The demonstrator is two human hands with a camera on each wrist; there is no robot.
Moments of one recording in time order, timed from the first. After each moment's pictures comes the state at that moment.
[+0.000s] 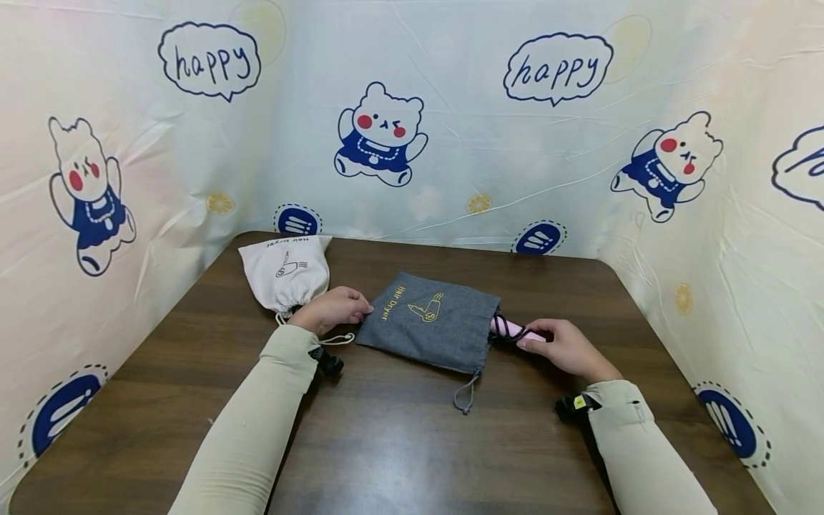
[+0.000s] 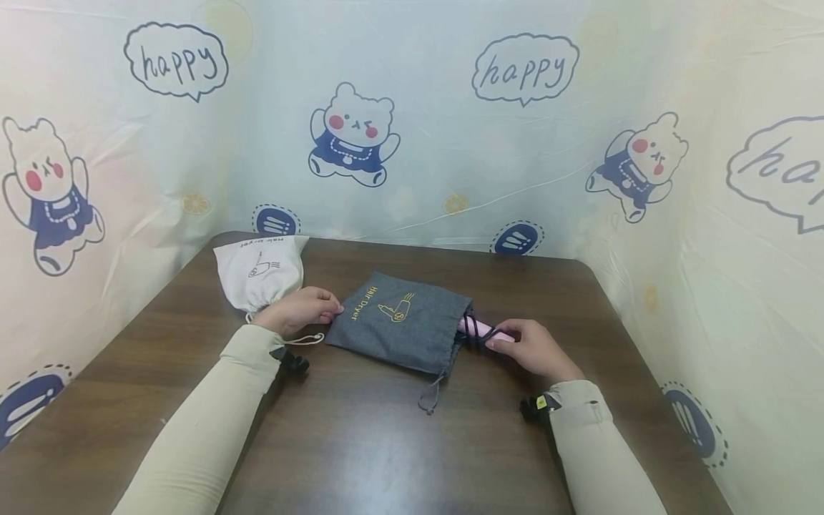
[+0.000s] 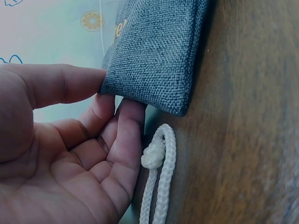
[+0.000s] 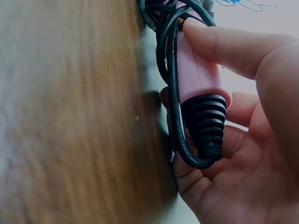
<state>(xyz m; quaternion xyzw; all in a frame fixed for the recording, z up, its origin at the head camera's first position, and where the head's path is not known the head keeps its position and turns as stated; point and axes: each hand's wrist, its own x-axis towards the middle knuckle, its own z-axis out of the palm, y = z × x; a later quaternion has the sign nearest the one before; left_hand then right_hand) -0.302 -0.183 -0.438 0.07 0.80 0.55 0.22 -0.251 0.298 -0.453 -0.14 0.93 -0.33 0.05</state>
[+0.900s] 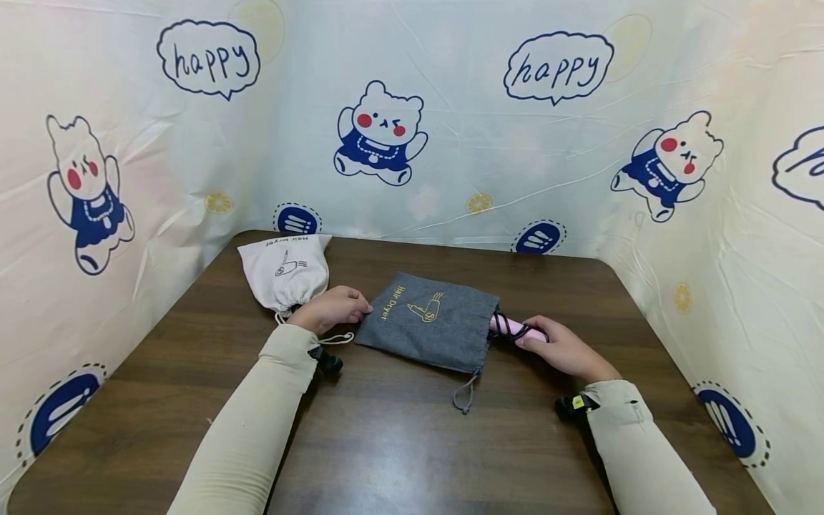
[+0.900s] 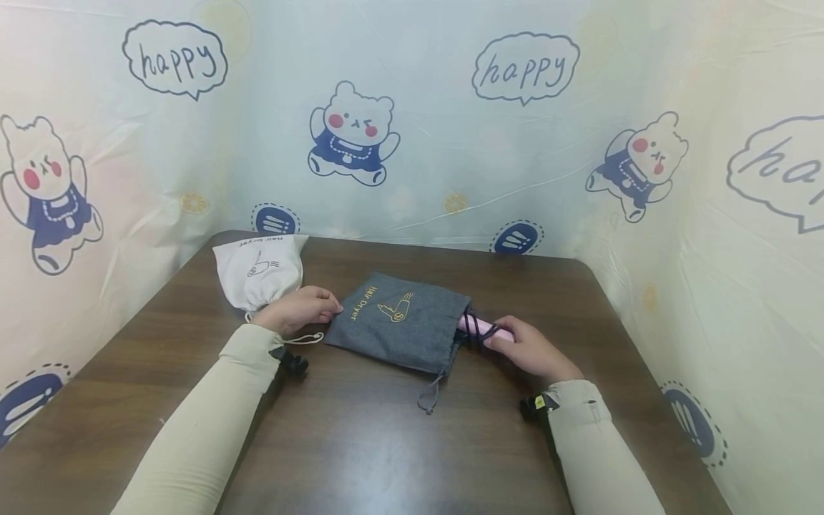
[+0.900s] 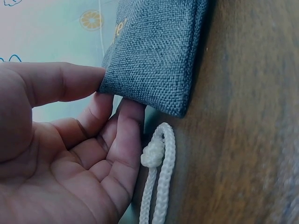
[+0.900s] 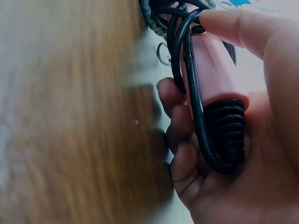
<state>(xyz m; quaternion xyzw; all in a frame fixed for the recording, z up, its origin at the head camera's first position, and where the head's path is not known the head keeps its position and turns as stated) -0.303 -0.184 -0.438 0.06 0.81 0.54 0.23 -0.251 0.295 -0.454 -0.15 0.92 -0.34 0.07</state>
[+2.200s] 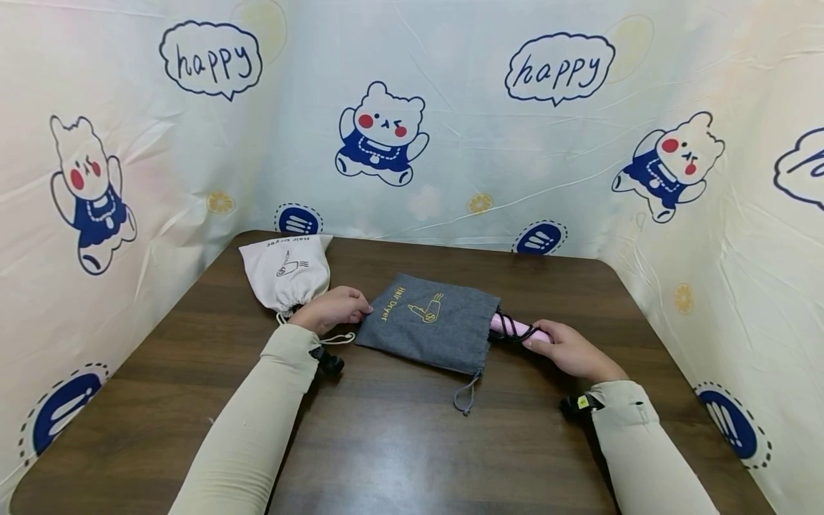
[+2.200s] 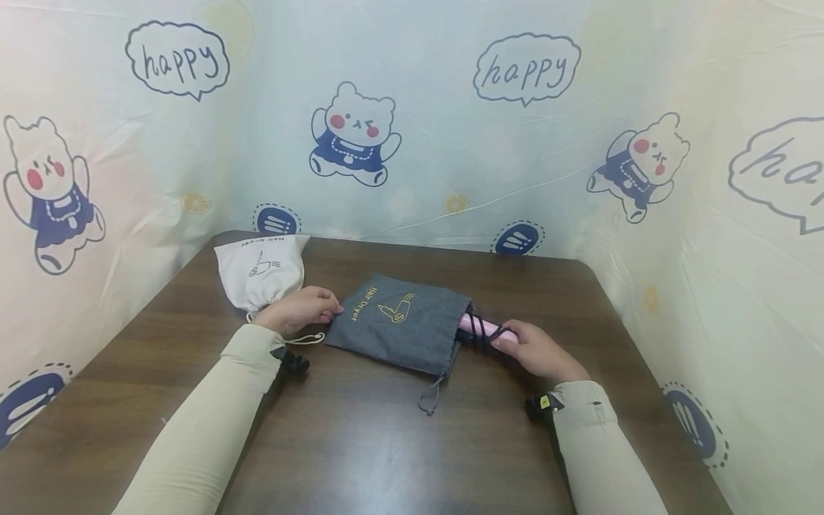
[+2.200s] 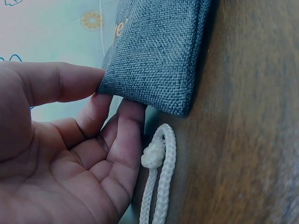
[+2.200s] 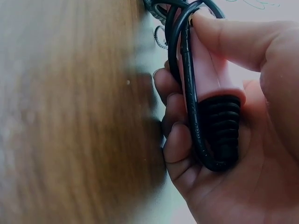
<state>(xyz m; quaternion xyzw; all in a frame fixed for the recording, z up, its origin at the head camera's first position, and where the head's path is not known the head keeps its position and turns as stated) -0.303 -0.182 -0.439 0.06 0.80 0.56 0.23 -0.248 0.302 -0.447 -0.16 0.93 -0.32 0.09</state>
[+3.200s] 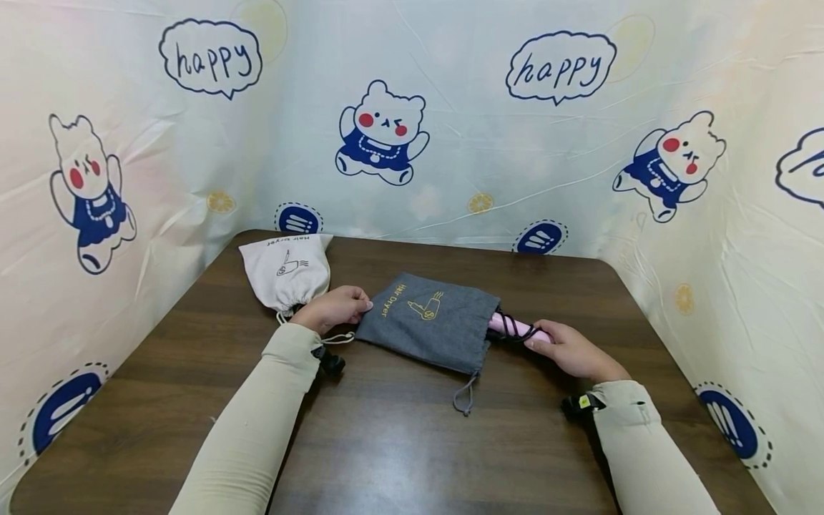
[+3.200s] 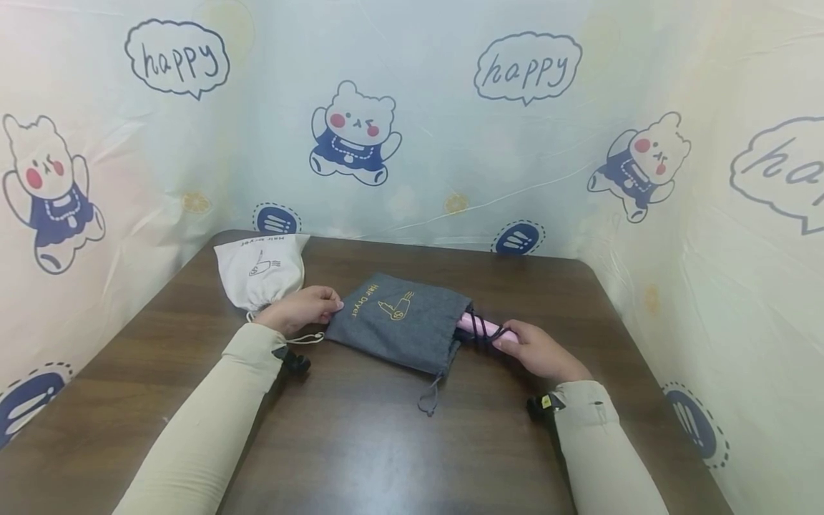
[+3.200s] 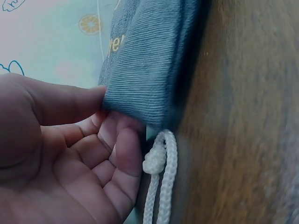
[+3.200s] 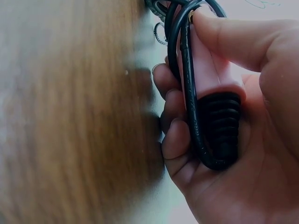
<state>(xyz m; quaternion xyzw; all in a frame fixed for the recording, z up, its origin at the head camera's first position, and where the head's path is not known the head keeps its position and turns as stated) -0.303 -0.180 -0.436 0.07 0.83 0.51 0.22 -0.248 0.305 -0.447 -0.18 0.93 -0.31 0.10</state>
